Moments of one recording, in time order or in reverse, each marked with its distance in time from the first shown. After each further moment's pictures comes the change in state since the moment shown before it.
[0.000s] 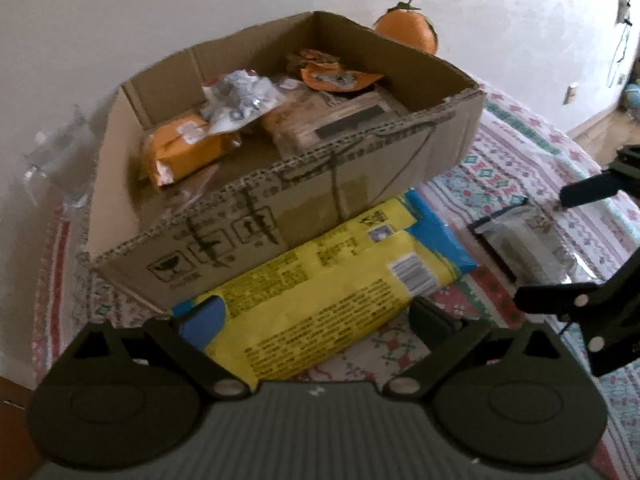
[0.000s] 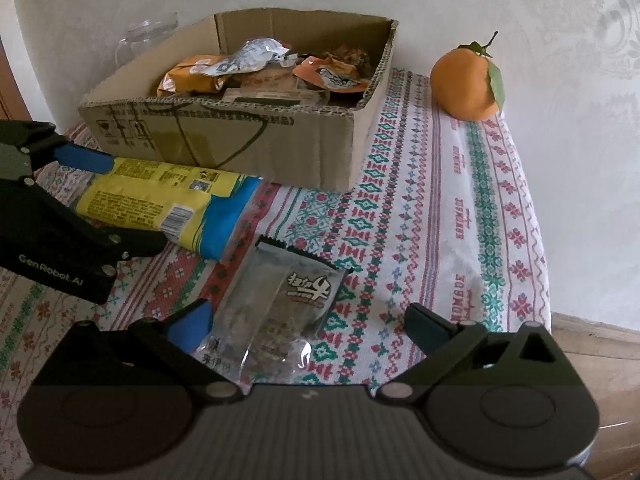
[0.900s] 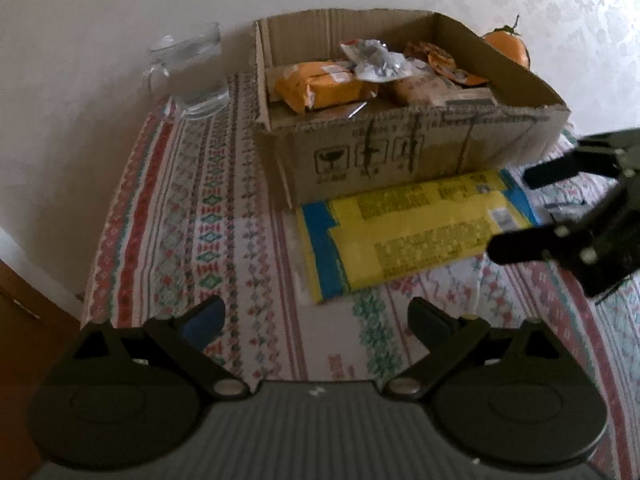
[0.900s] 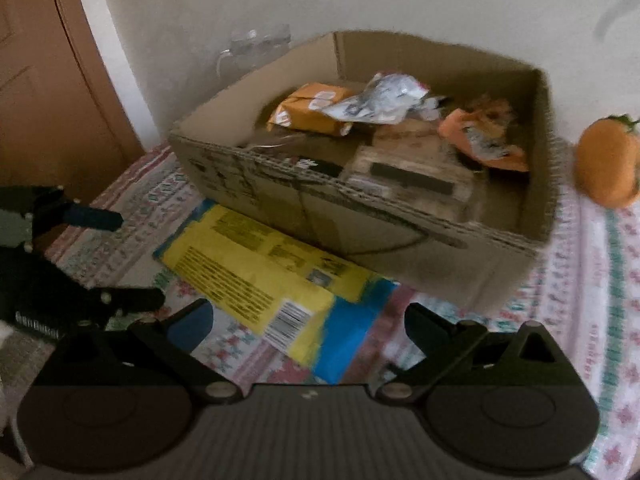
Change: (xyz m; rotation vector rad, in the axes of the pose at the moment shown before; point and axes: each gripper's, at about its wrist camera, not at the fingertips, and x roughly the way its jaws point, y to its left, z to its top) left arm -0.042 0.049 -0.055 -0.250 0.024 0.123; right arm 0.040 0.035 0.061 -0.140 -0.016 0.318
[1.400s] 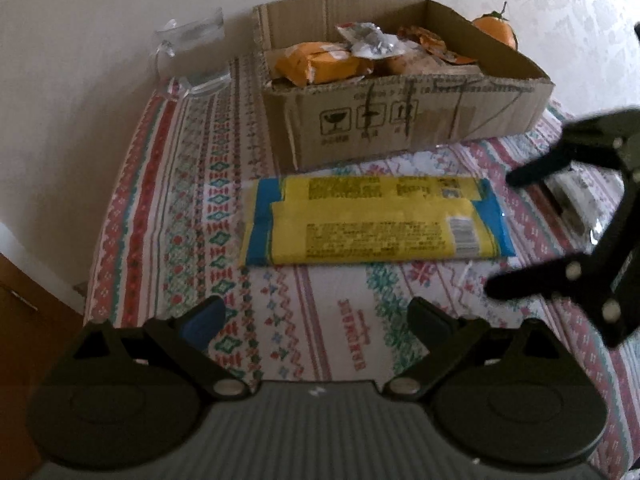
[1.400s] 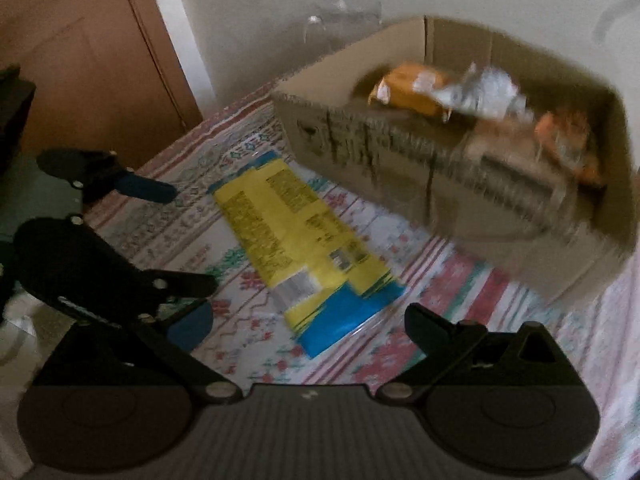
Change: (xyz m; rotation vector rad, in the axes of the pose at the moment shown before) left arm -0.009 0.008 -0.022 0.013 0.024 -0.023; right arm -0.002 0.052 -0.005 -0.164 0.070 0.058
